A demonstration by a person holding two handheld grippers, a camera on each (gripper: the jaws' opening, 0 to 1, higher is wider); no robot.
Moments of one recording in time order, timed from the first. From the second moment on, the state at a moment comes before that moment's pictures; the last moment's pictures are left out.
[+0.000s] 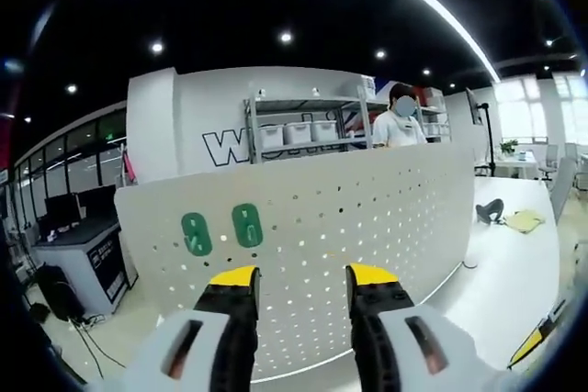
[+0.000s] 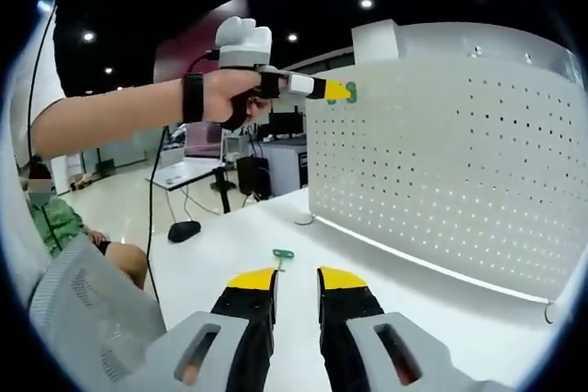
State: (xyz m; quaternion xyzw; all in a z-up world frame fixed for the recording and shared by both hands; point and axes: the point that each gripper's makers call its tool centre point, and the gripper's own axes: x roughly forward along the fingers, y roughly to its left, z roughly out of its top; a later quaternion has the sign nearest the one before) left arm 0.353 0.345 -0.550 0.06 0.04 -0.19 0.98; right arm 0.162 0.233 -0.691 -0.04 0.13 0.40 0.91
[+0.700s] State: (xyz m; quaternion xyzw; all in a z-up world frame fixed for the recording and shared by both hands) left arm 0.304 0.325 -0.572 0.02 0.04 -0.26 0.97; right arm 0.169 0.235 -0.696 -0.05 0.14 0.41 0.90
